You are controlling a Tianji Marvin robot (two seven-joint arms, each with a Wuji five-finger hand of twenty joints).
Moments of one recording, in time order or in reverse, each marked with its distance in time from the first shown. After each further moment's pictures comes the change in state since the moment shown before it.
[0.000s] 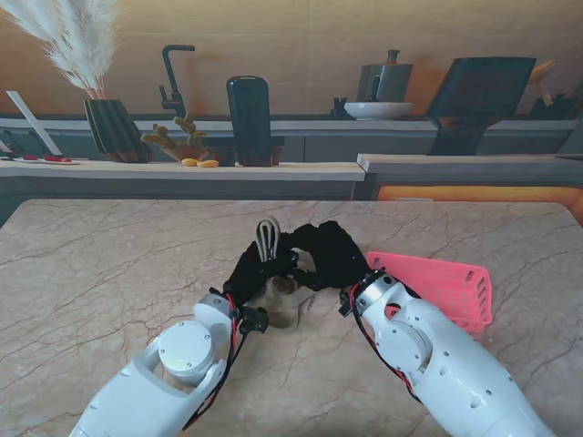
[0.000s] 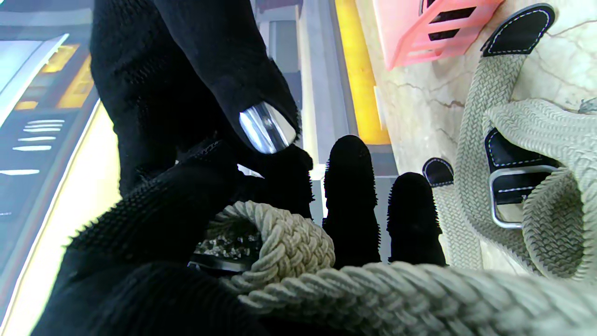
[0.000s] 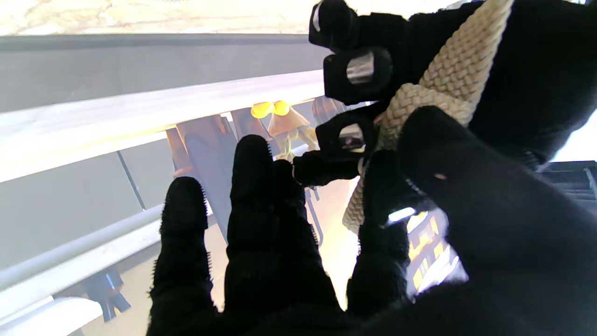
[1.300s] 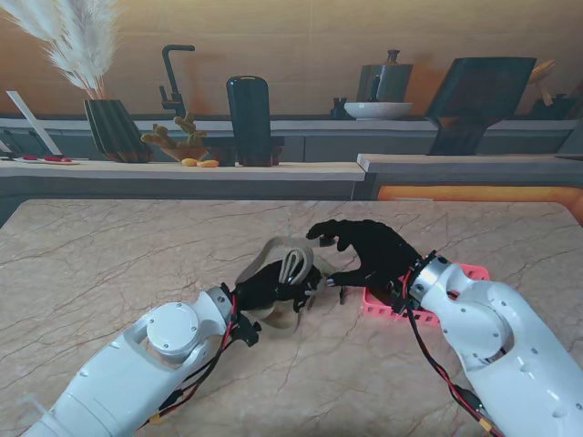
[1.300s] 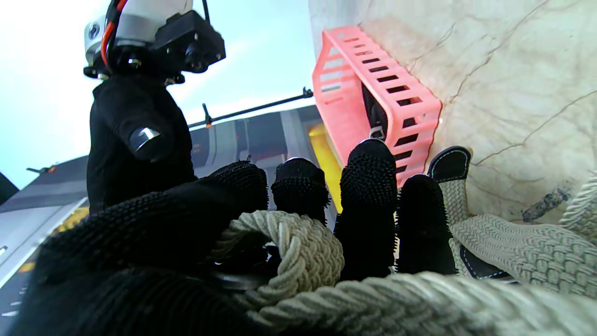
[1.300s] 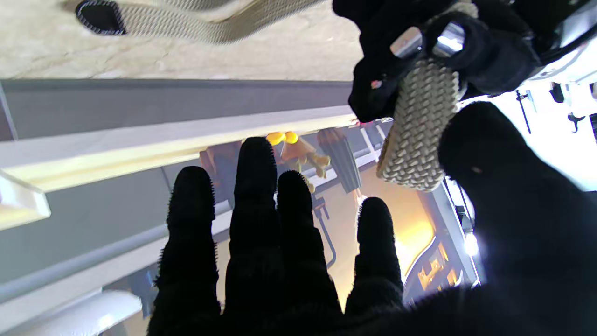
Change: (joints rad) left arm -0.146 0.090 0.091 0.115 -0.010 -0.088 -0.444; right arm -0.145 0.067 0.336 -0.250 0.187 -0.113 0.520; left_hand -0.083 -0.022 0.413 -0.010 0.171 -0.155 0.124 0.308 0.153 0.104 0.209 0.182 0.073 0.139 0.103 0.084 -0.022 0.080 0.026 0.058; right_hand -0.061 0.051 -0.235 0.000 -0.366 0.098 -0.185 0.007 -0.067 -0.074 -0.141 -0.071 0.041 -0.028 -0.243 -0.064 0.108 -0.068 -0.076 0.071
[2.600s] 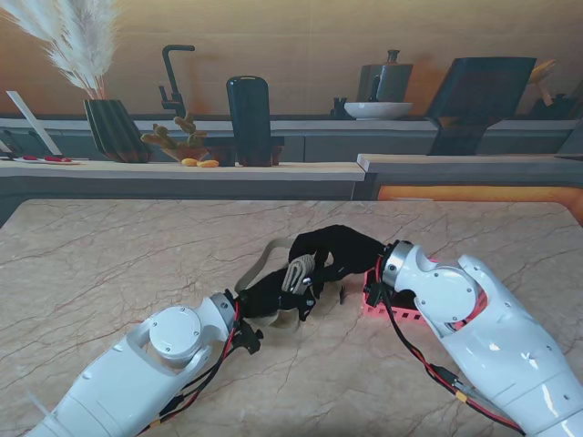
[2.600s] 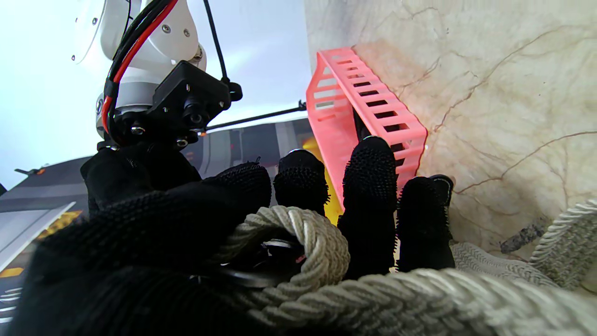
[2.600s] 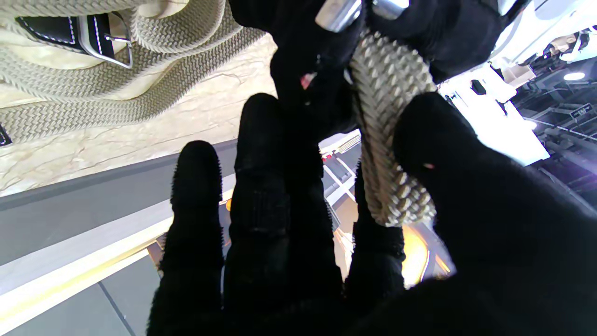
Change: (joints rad) left arm 0.002 0.002 0.024 0.010 -0.026 0.015 -0.021; right arm 0.239 0.020 -0.232 0.192 0.358 0.027 0.194; left_hand -0.004 -0.031 0.065 0.028 -0.020 -0.002 0.001 0.037 -0.010 0.000 -0.122 0.026 -0.049 0.008 -0.087 -0.026 -0.019 0.001 -0.039 -0.011; right_hand 0.137 -0.057 0.134 -0.091 0.412 -0.035 0.241 -0.144 0.421 -0.073 -0.024 -0.002 0.328 -0.045 0.036 0.053 0.208 -0.049 0.058 -0.046
